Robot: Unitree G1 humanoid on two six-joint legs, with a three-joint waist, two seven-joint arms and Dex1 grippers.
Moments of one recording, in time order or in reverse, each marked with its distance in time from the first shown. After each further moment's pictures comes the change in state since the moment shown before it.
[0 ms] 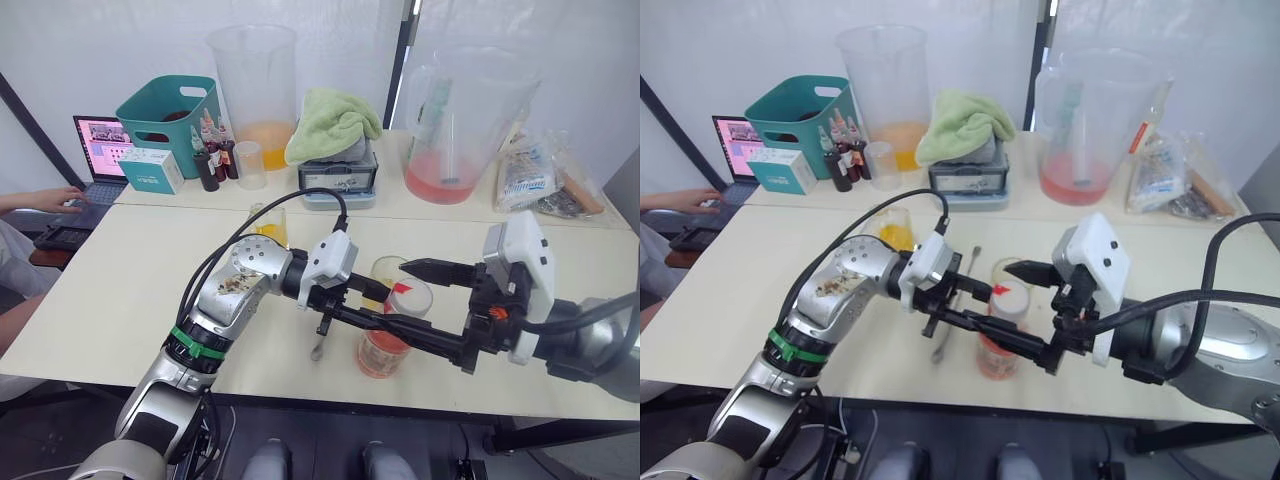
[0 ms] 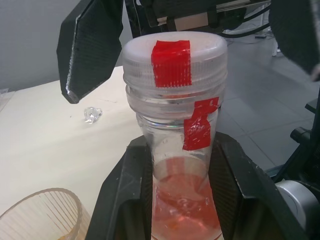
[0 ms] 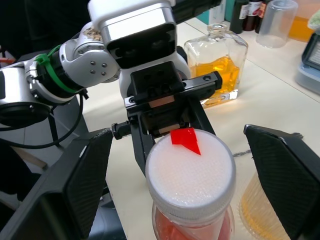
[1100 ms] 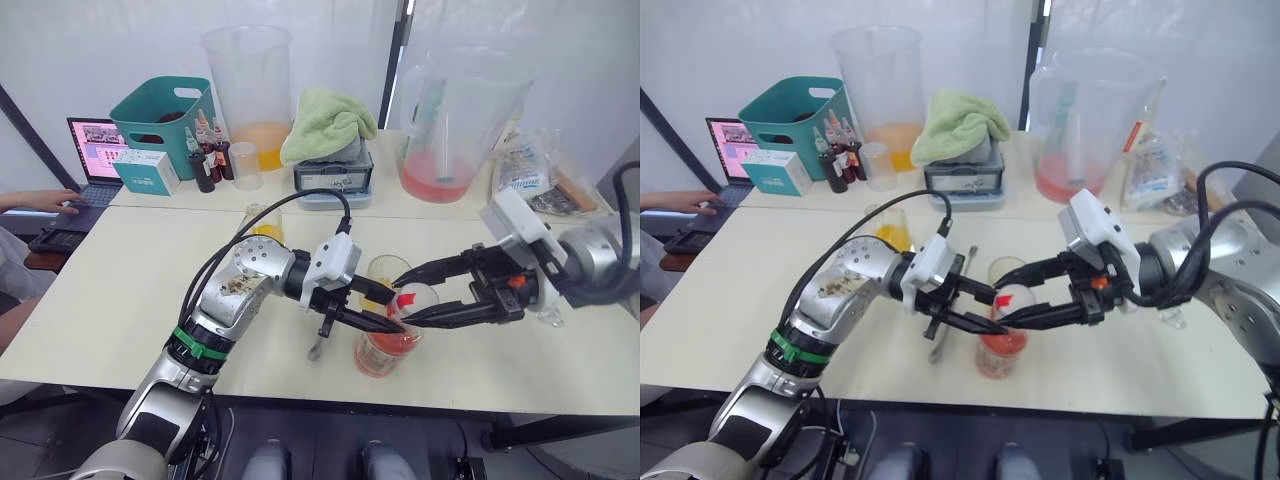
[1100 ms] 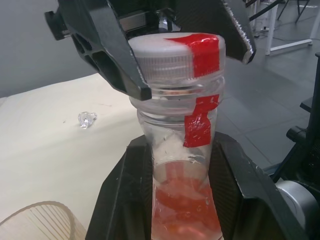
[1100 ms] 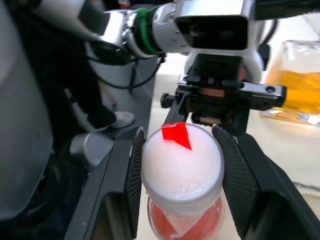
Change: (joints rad) left arm -0.003 -0.002 -0.008 -0.004 0.003 -0.001 0.006; right arm -0.466 -0.012 0.474 0.527 -0.660 -0.230 1.132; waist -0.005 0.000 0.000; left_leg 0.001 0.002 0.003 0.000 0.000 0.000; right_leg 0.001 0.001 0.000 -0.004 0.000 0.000
